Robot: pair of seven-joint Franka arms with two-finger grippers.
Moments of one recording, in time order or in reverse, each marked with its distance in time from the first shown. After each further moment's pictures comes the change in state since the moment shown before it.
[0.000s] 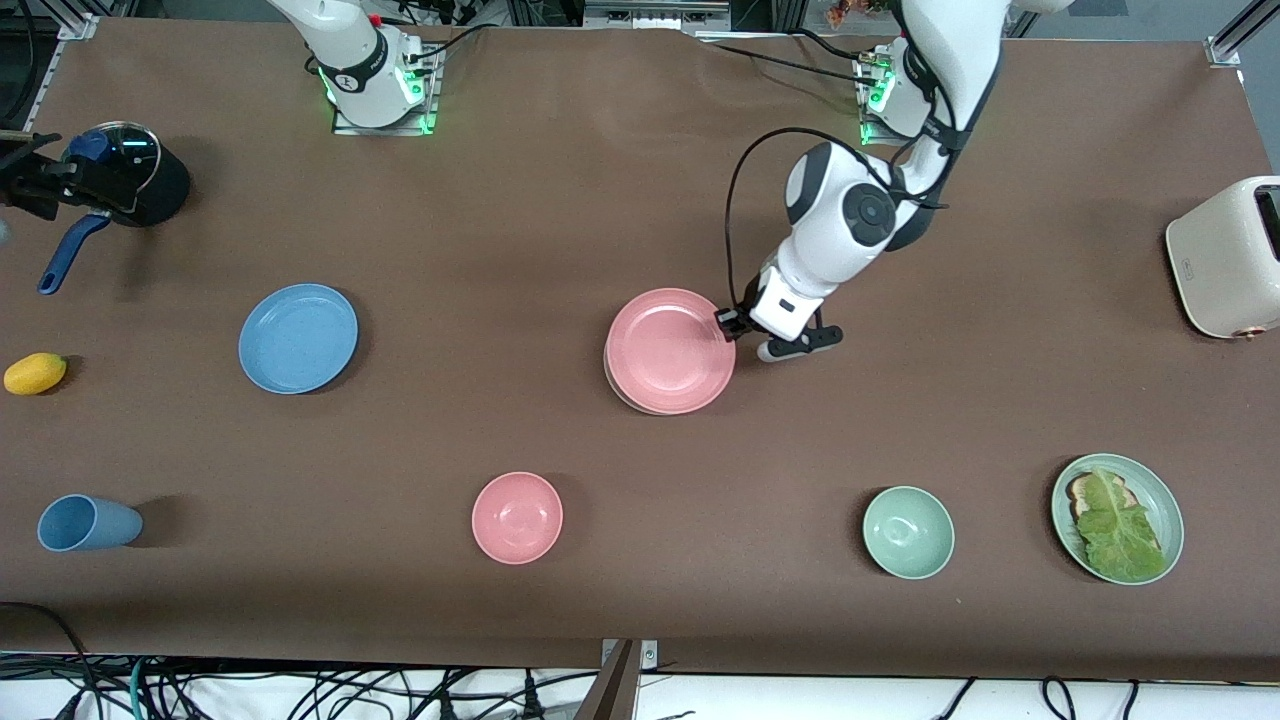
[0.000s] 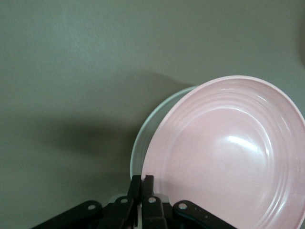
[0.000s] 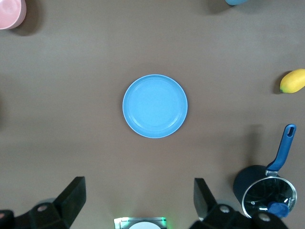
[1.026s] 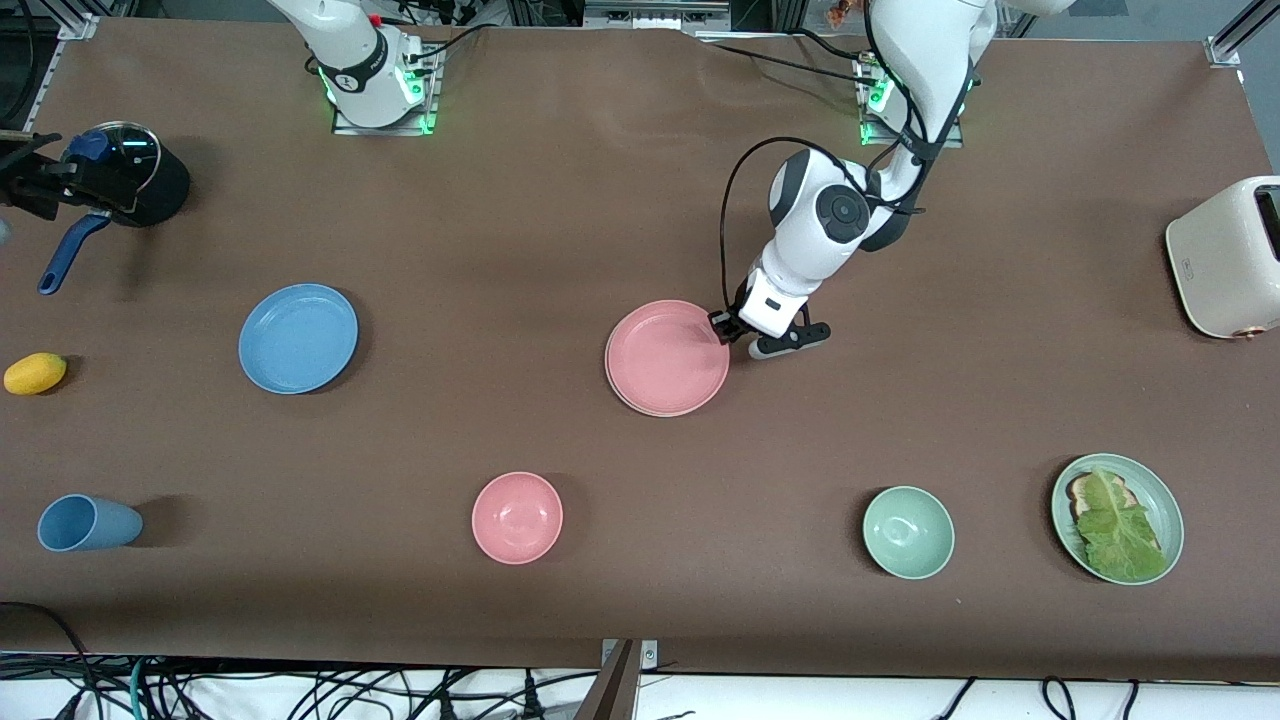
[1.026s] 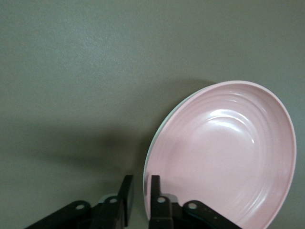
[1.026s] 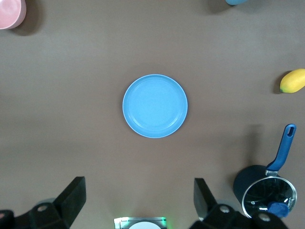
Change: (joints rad) left arm -0.050 0.056 0.036 -0.025 0.000 0.102 -0.018; right arm 0.000 0.000 0.000 0.000 0.000 0.000 0.000
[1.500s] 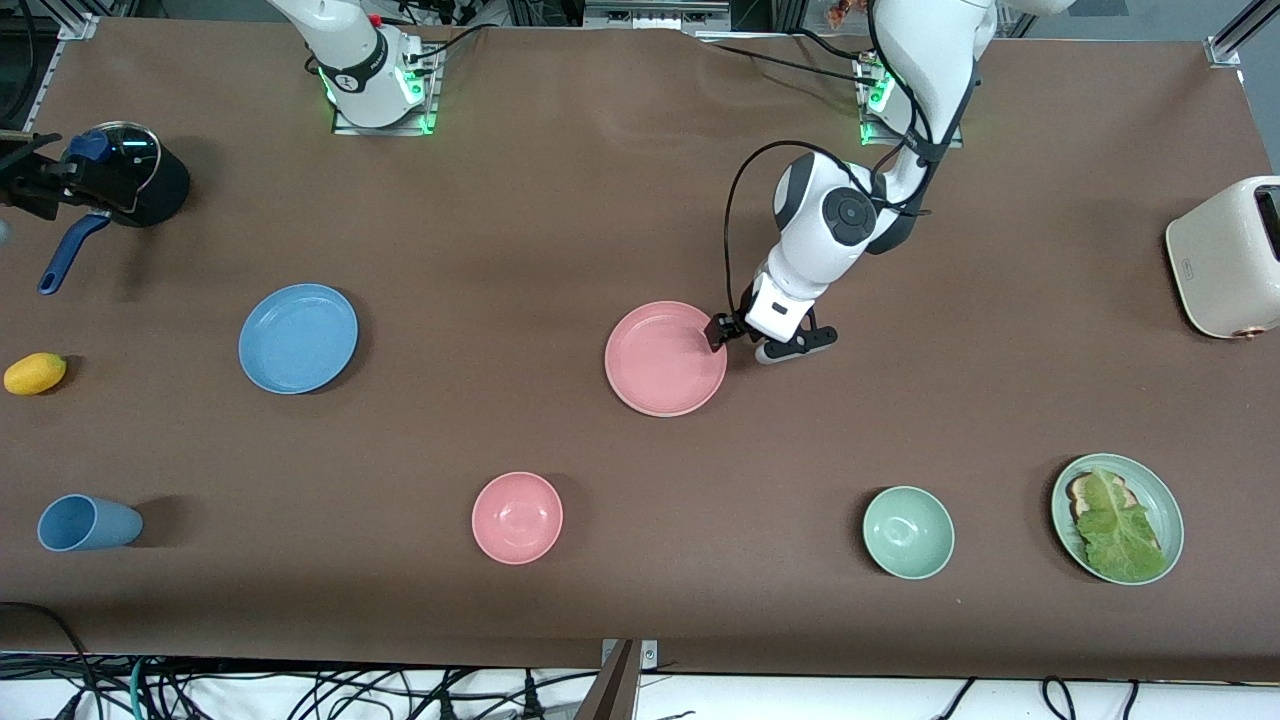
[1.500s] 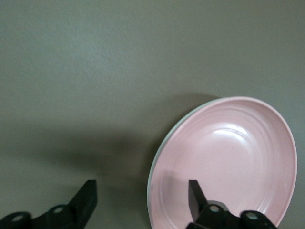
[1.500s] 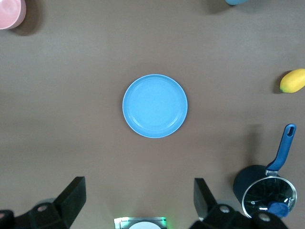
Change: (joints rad) left arm -0.001 -0.002 0.031 0.007 0.000 -0.001 0.021; right arm 0.000 0.000 -0.004 0.000 0.000 0.000 0.003
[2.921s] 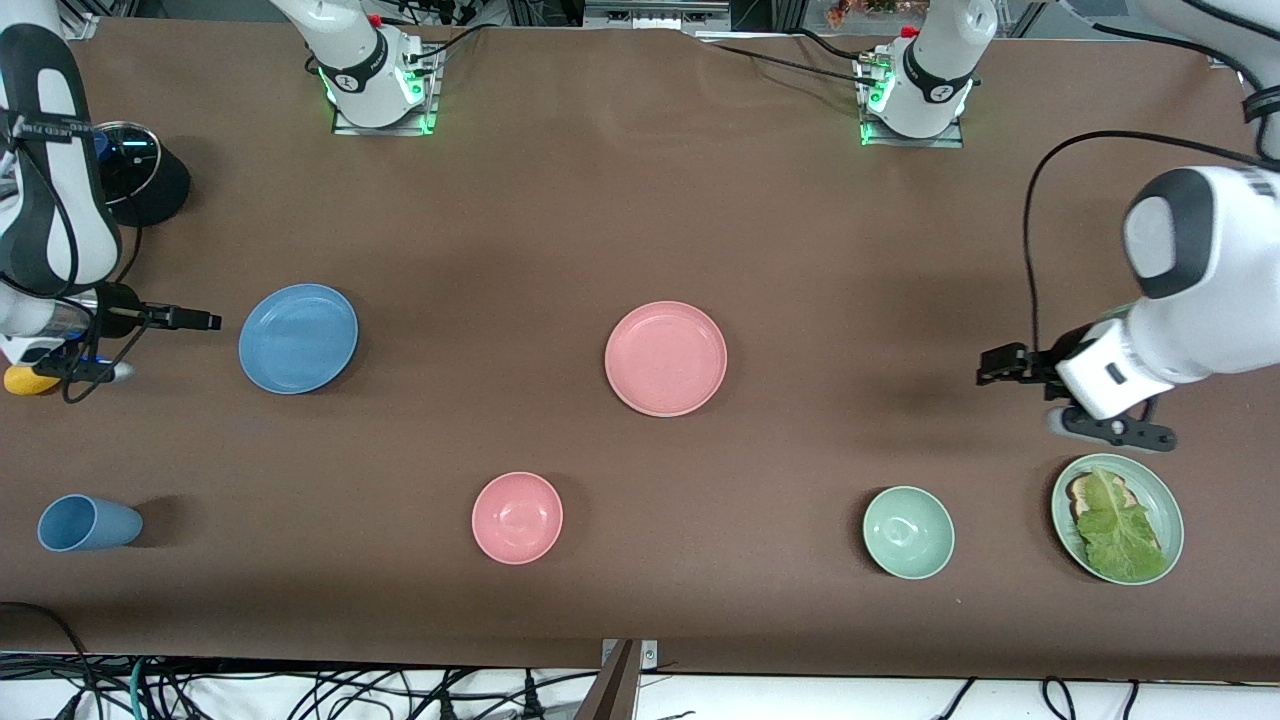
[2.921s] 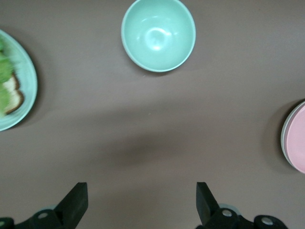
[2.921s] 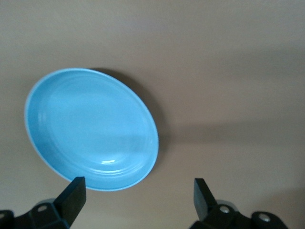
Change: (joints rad) left arm 0.402 -0.086 0.247 0.569 0.293 -0.981 0.760; right arm -0.149 0.402 -0.151 -0.331 0.207 0.507 -0.358
